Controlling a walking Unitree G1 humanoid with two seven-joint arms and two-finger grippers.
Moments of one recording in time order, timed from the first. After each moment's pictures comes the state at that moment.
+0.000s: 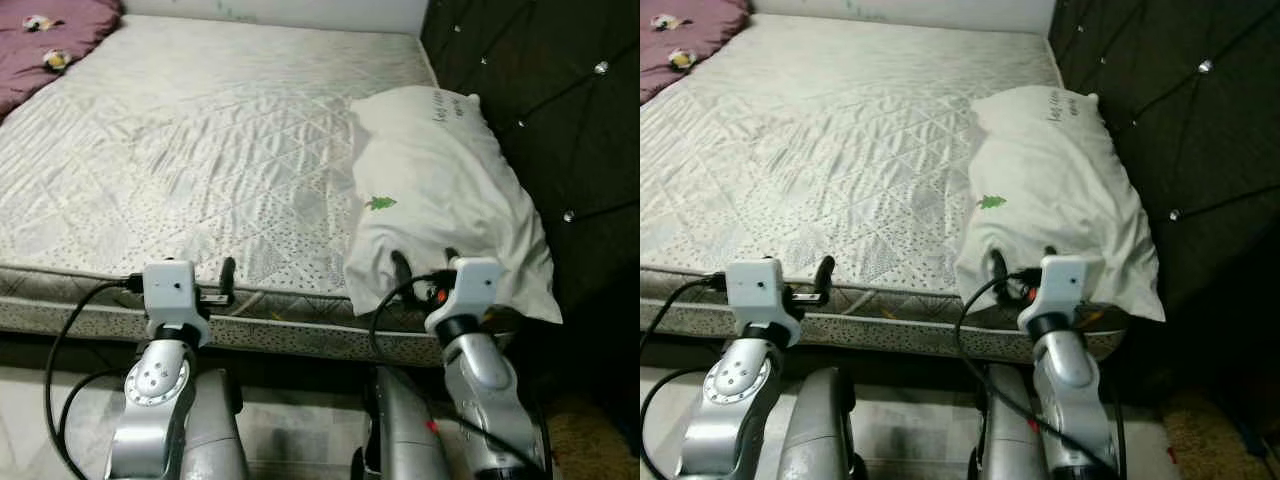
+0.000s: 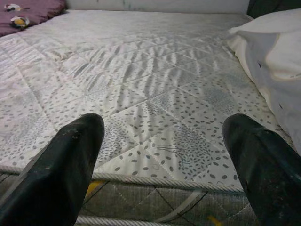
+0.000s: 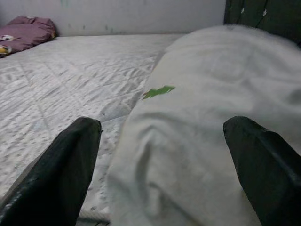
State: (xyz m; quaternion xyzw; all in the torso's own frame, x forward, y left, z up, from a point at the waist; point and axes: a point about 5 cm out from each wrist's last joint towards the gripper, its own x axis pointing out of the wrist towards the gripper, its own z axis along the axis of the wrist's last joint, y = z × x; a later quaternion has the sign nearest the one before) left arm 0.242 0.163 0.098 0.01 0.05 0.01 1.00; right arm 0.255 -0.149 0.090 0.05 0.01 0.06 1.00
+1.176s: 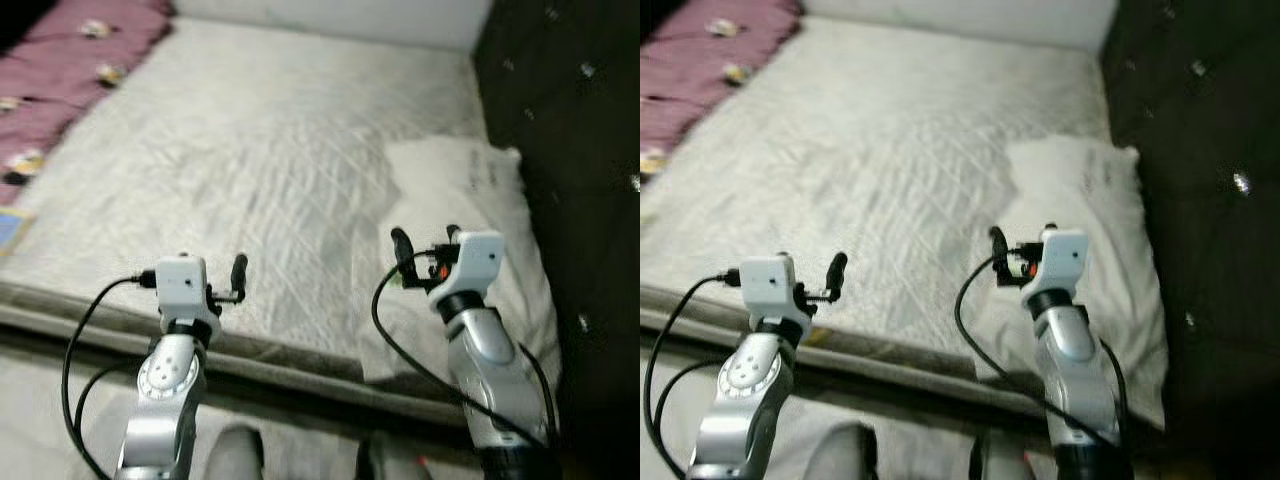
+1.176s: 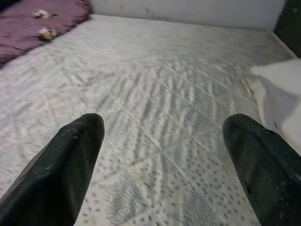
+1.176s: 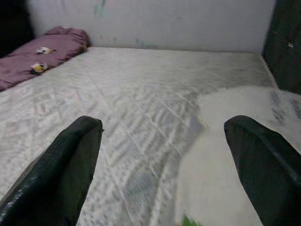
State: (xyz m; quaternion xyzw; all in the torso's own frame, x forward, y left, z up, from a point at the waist) left arm 0.247 0.153 0.094 -0.01 0.04 -0.02 1.00; right arm 0.273 -0.151 0.117 0.04 -0.01 0.06 1.00
